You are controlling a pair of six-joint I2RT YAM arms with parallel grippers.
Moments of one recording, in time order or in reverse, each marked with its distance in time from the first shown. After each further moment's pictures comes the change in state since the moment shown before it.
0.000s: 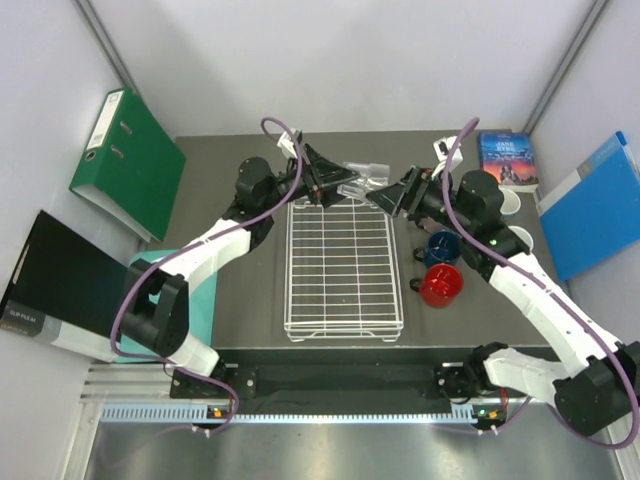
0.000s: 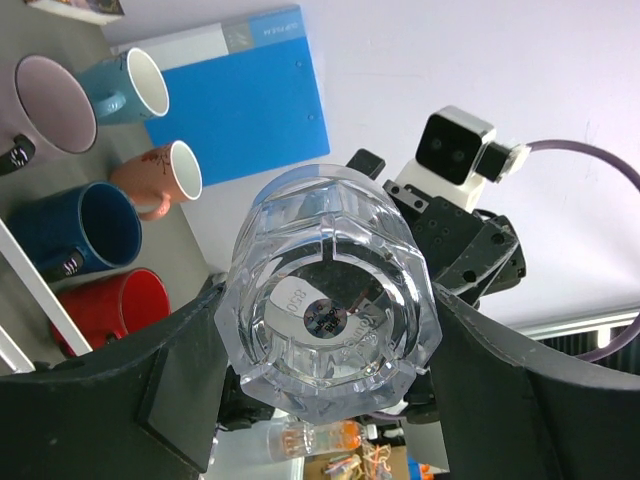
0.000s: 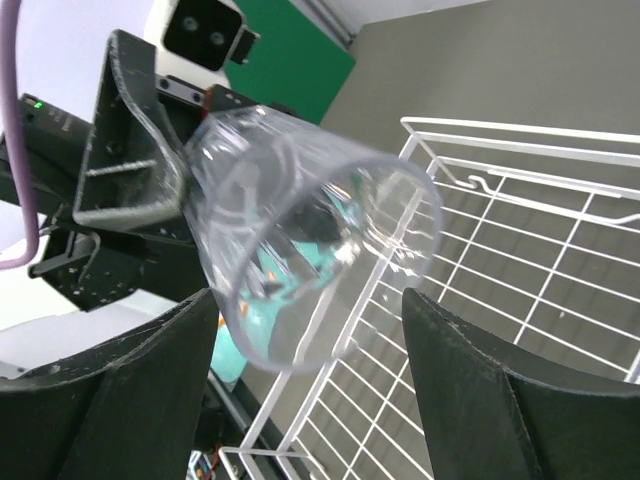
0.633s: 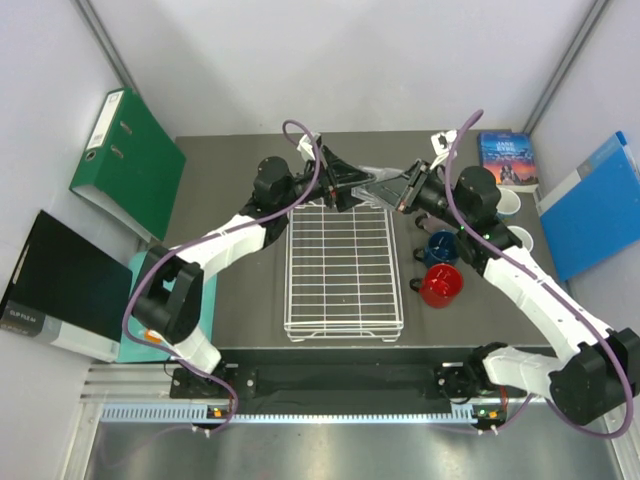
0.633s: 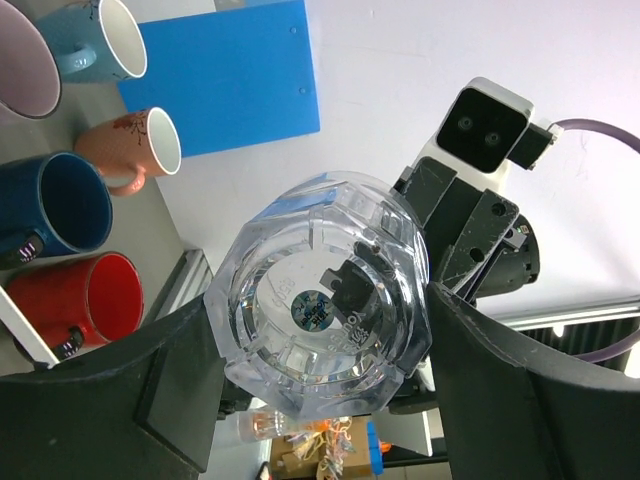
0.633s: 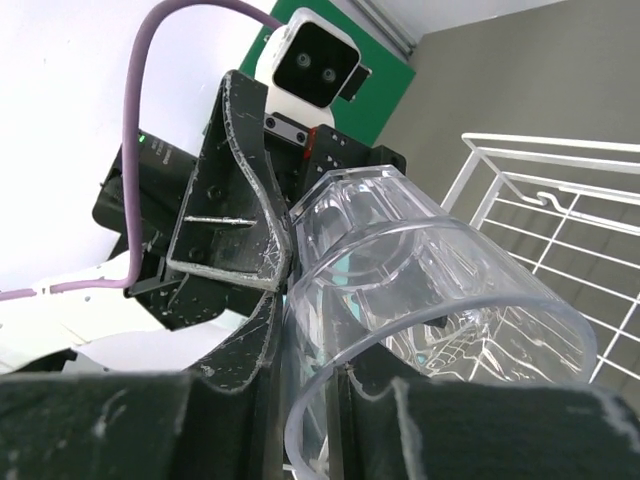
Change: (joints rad) left arm -0.072 0.107 0.056 0.028 0.007 -0.075; right arm -0.006 0.069 0.000 0.157 -0.084 0.152
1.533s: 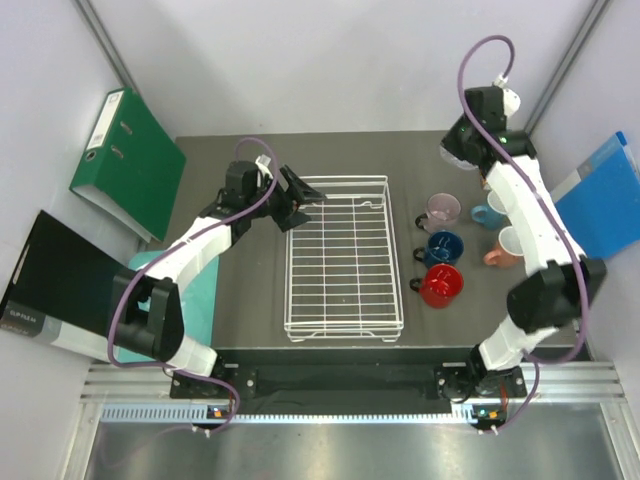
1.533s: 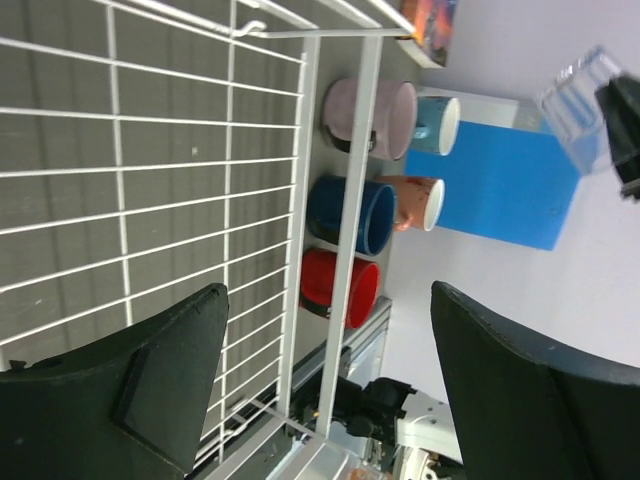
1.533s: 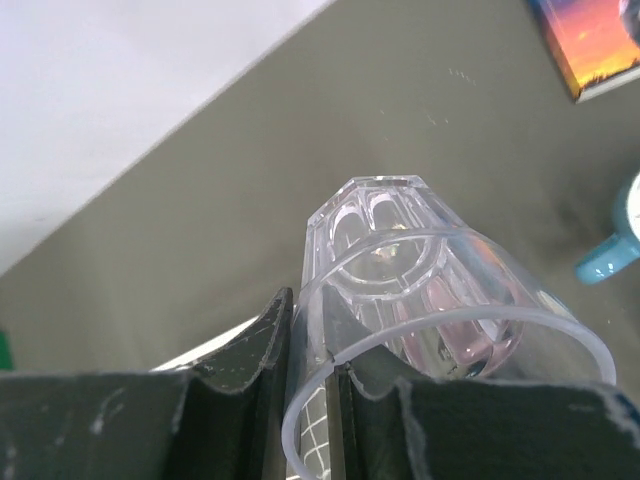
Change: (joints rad) left arm 0.224 -0.149 -0.063 -0.724 -0.187 0.412; right arm -0.229 0.453 0.770 -0.886 0.731 -0.101
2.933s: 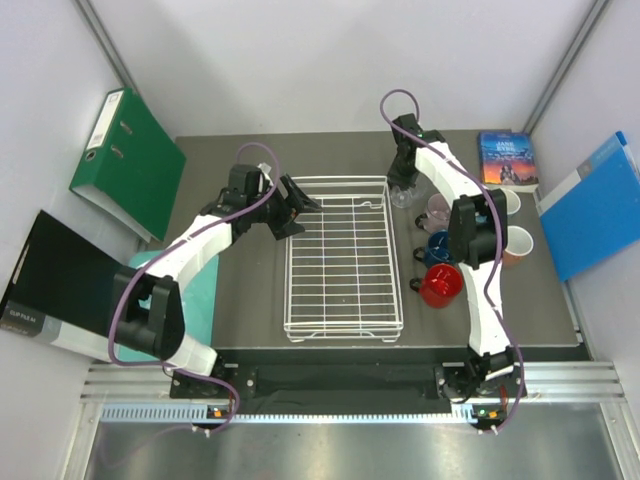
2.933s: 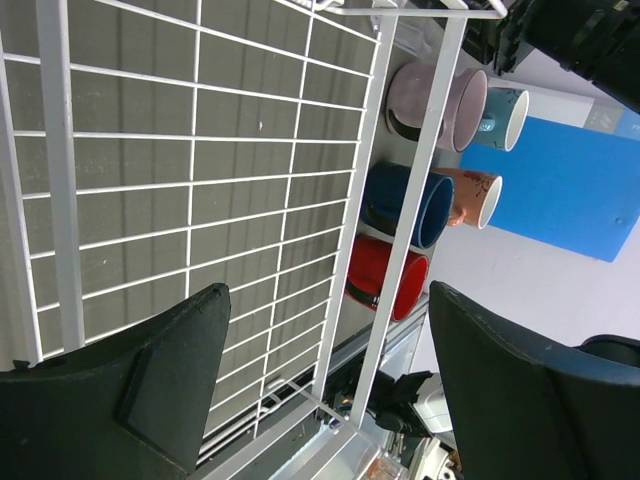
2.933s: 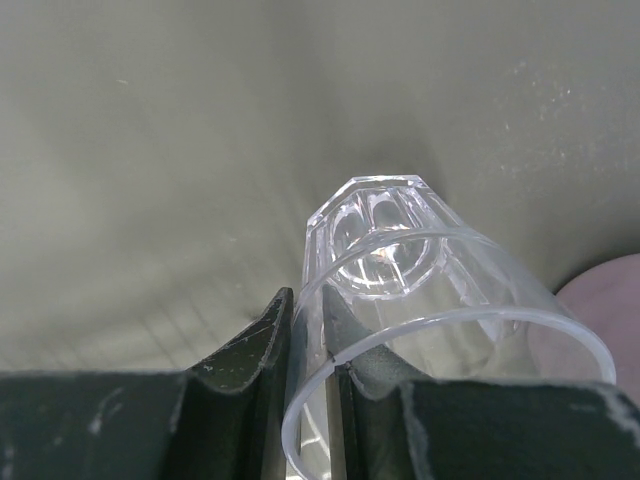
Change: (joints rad) left arm 0.000 0.009 0.022 -0.182 -0.052 0.088; right arm 0.106 0.728 0.410 -0.211 -0.118 -0.003
